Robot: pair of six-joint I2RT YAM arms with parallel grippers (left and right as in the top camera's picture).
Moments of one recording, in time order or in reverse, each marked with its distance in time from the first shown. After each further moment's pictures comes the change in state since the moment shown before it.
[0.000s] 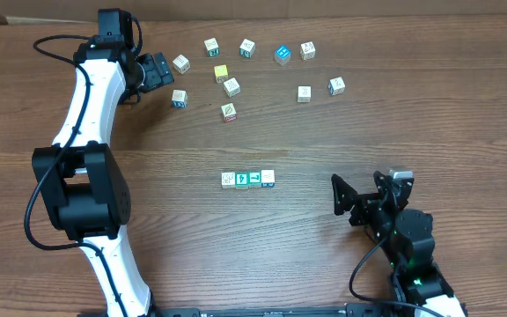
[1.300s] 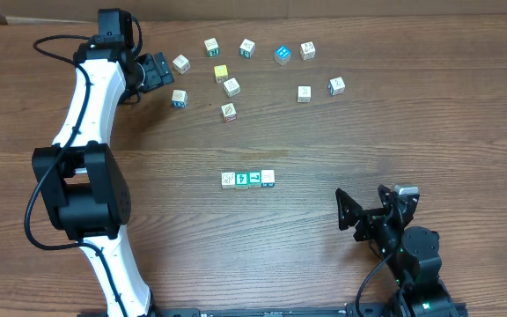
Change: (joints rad) left arm 0.000 0.000 0.000 0.000 0.000 0.000; right arm -0.005 -0.409 -0.033 -0.382 -0.009 0.000
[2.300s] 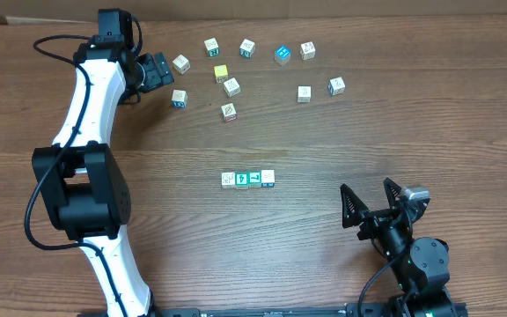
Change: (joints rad) left arm 0.000 0.000 0.000 0.000 0.000 0.000; right arm 0.000 -0.166 0.000 -0.006 0.011 0.000
